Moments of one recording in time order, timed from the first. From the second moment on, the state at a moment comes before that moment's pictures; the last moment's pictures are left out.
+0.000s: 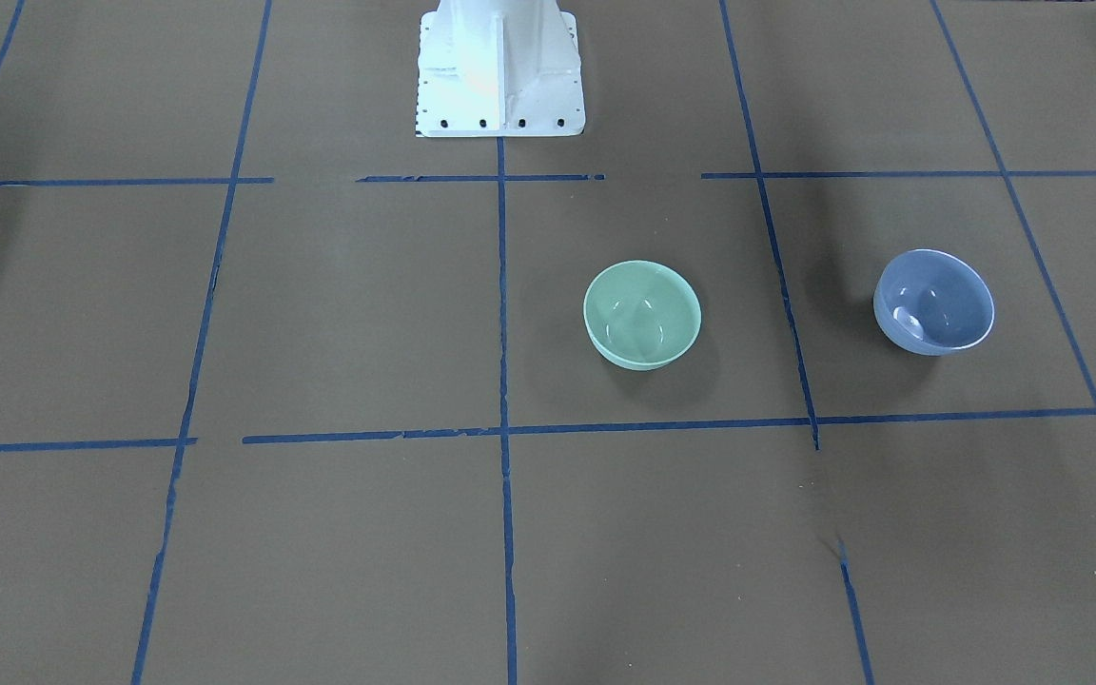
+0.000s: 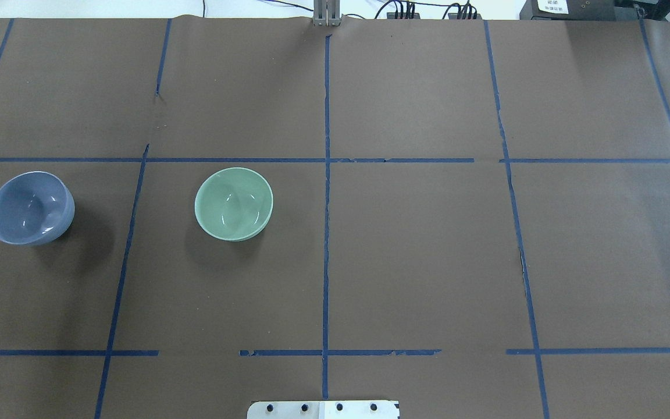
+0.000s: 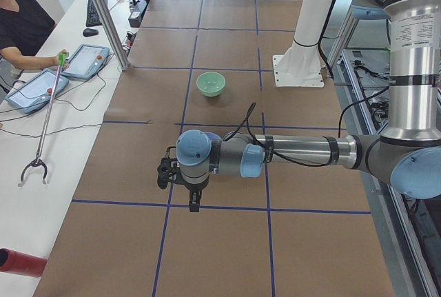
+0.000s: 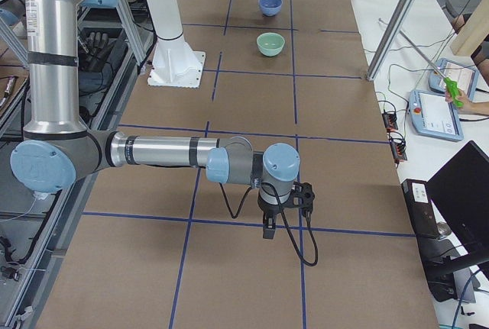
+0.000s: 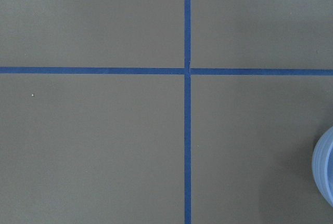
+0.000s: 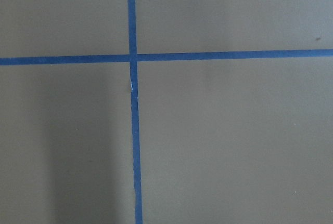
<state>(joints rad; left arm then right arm) -1.60 -1.48 -1.68 -1.64 -2.41 -0.04 1.58 -1.62 1.64 -1.63 2.28 0.02</state>
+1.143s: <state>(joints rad) -1.47 -1.50 -1.73 -1.80 -2.40 -0.17 1.58 -1.62 1.64 -1.63 2.28 0.02</state>
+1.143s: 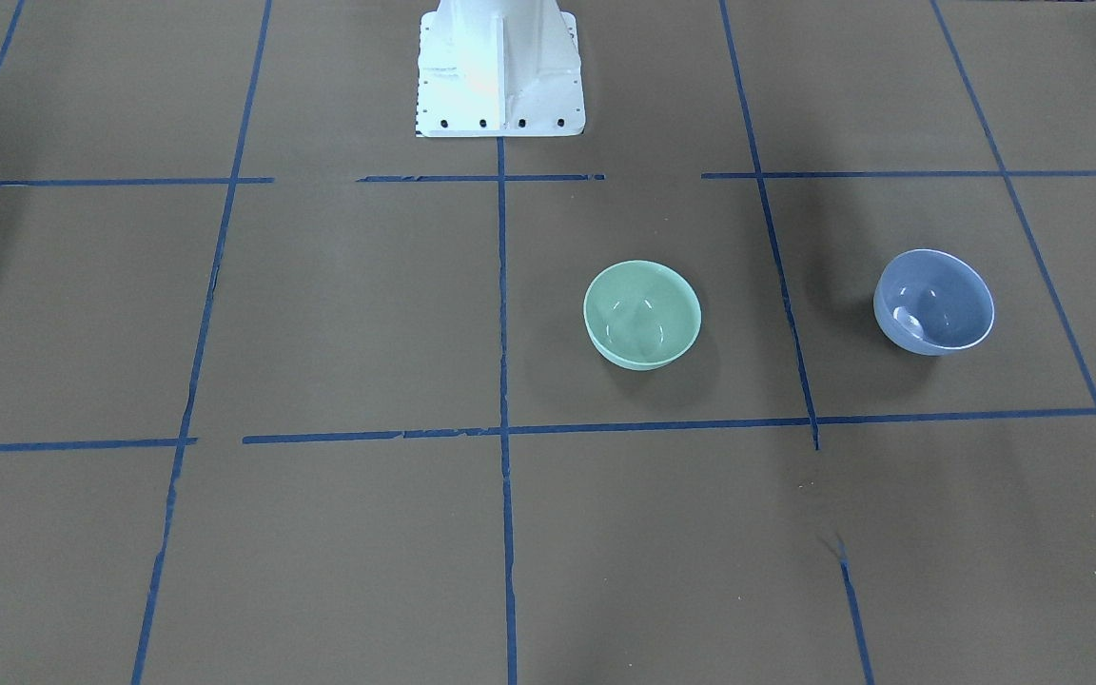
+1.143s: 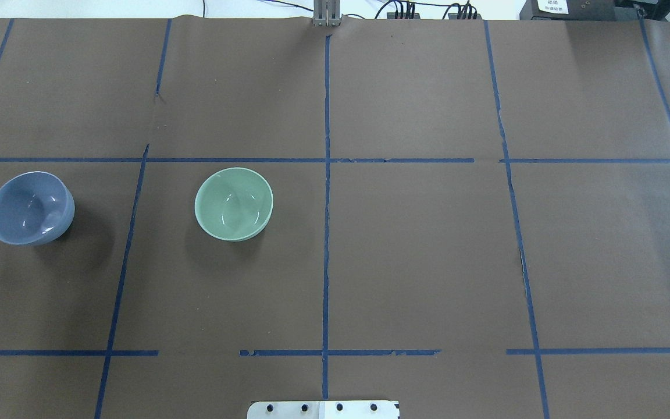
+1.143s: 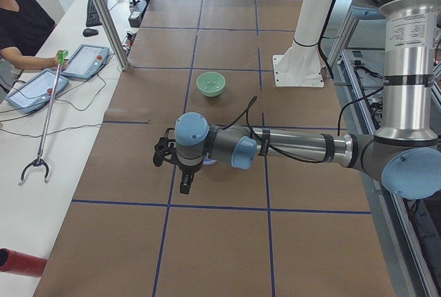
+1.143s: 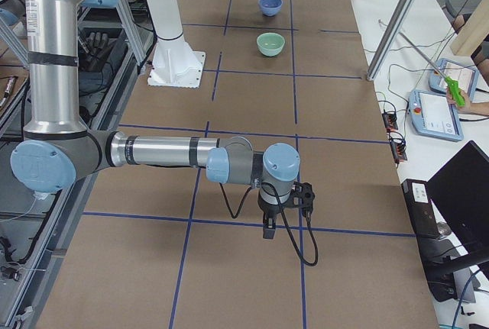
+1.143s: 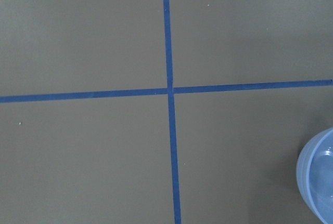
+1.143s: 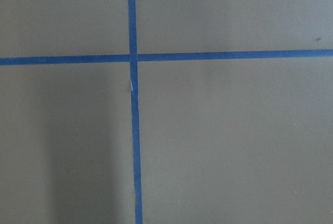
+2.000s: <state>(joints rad) -1.07 -1.49 -1.67 -2.14 -2.21 -0.69 1.58 -1.62 1.64 -1.63 2.28 0.02</state>
